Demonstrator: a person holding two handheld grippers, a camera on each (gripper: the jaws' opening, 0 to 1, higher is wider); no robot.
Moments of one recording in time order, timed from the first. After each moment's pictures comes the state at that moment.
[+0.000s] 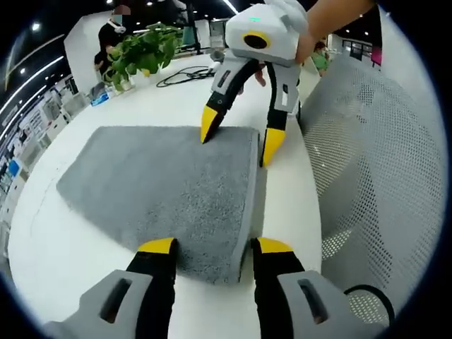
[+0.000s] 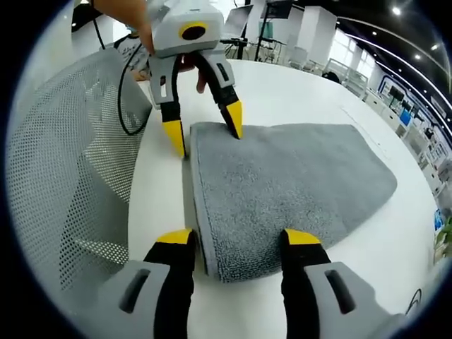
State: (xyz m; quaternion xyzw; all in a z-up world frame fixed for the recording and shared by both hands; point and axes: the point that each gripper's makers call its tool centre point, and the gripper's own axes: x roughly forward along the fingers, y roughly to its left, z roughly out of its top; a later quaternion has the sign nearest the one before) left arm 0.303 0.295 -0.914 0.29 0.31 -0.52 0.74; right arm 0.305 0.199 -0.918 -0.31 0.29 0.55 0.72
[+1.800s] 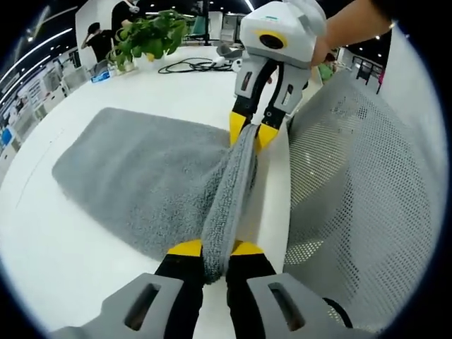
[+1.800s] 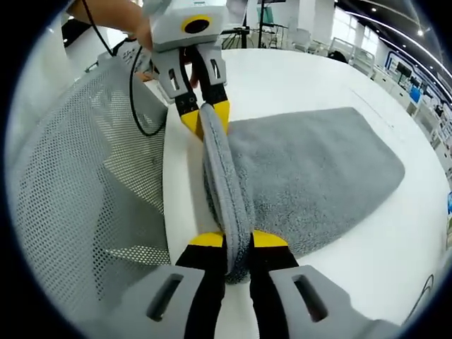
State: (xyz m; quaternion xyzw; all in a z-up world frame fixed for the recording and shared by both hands) left arm 0.270 0.301 -0.898 0.24 0.37 -0.53 0.72; right arm 0.266 0.203 -0.908 -0.28 0.36 0.56 0.69
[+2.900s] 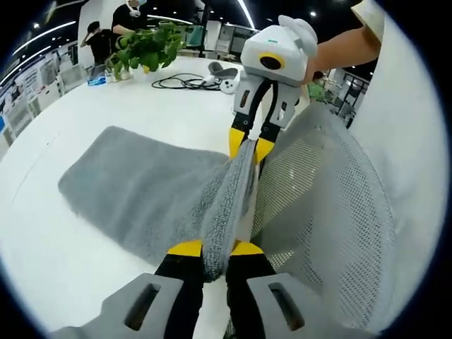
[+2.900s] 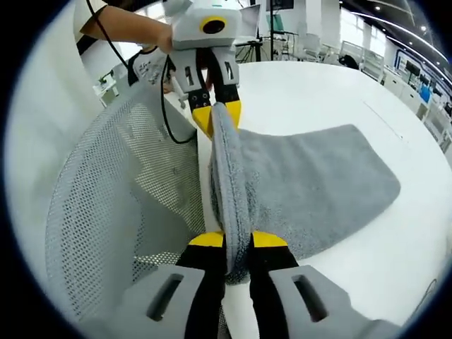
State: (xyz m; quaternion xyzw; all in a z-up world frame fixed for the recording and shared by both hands) left arm 0.246 0.305 -0.844 0.18 0.38 -0.56 0.71; right arm 0.239 0.210 -0.865 -0.24 0.36 0.60 0.67
